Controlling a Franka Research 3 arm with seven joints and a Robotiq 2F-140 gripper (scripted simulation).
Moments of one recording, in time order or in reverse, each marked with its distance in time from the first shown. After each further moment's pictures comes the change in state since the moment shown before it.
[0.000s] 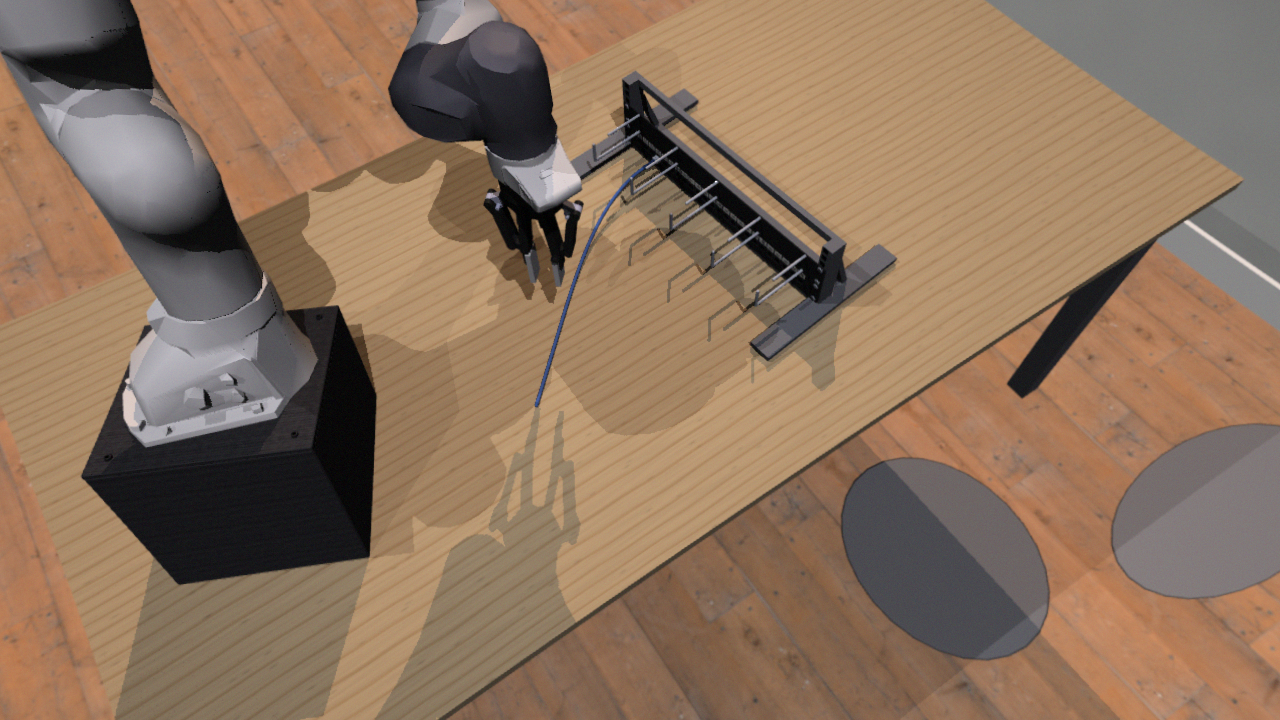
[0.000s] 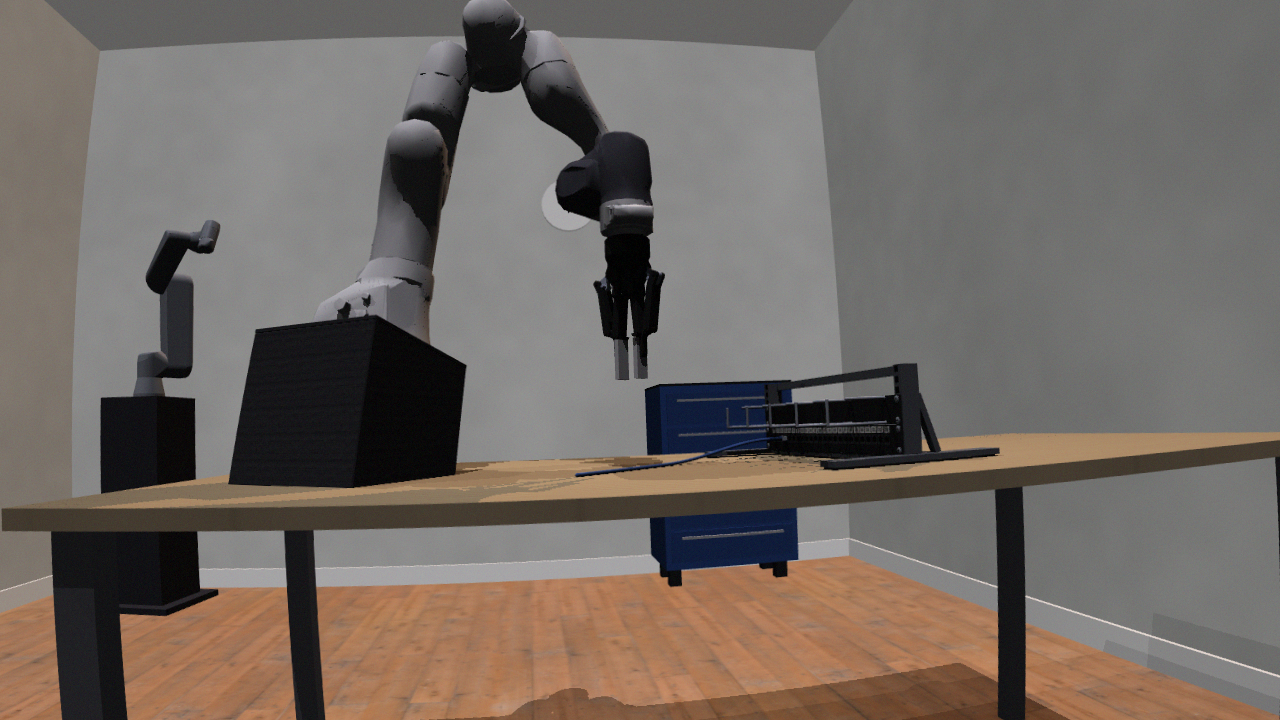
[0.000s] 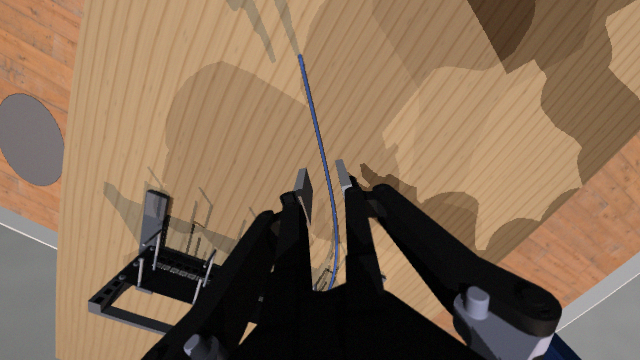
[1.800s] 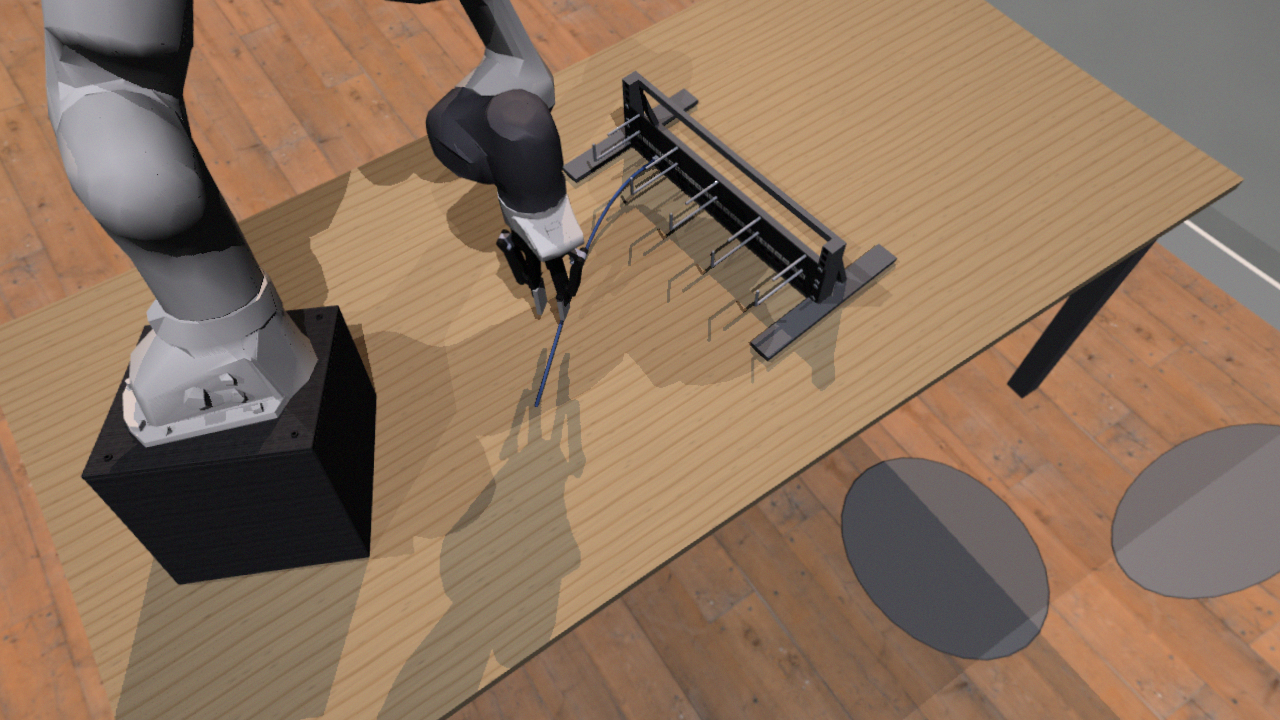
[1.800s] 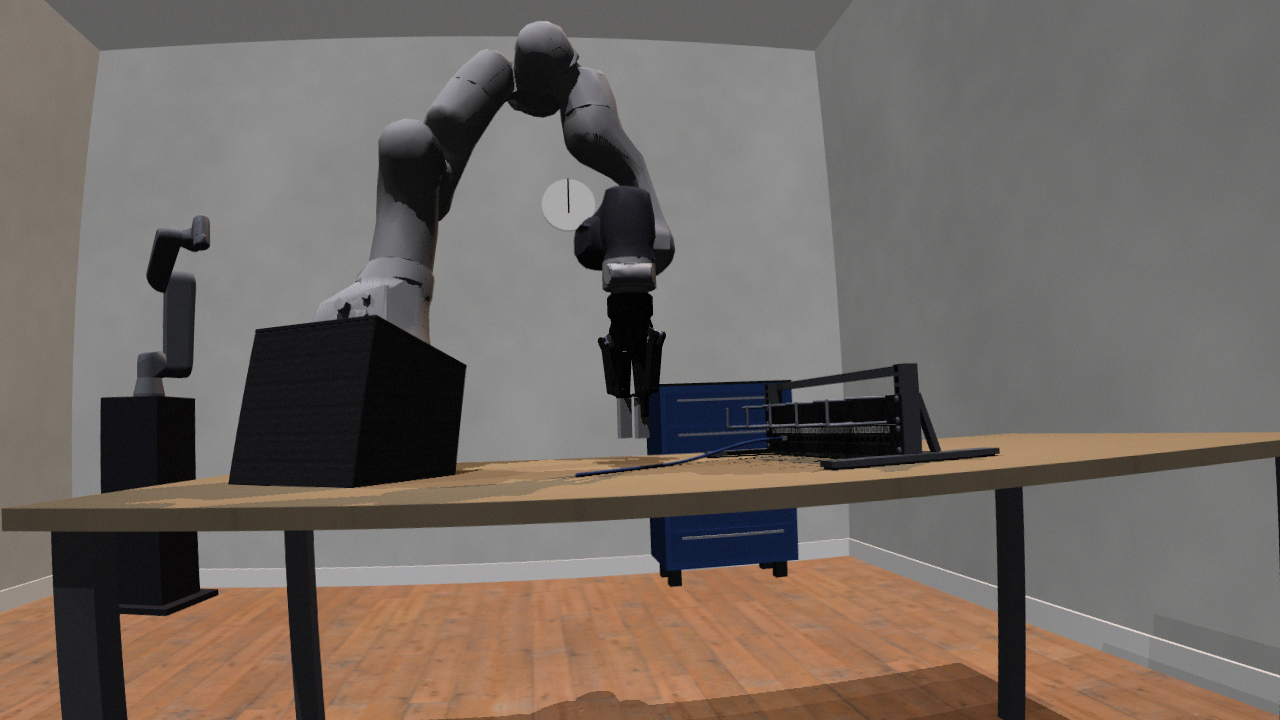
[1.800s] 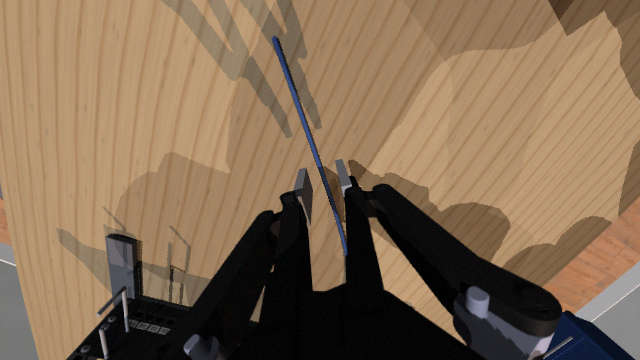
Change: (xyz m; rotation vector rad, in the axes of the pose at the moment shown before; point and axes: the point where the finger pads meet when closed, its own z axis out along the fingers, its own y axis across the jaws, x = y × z) arm -0.004 0.002 0.096 -0.012 -0.006 0.098
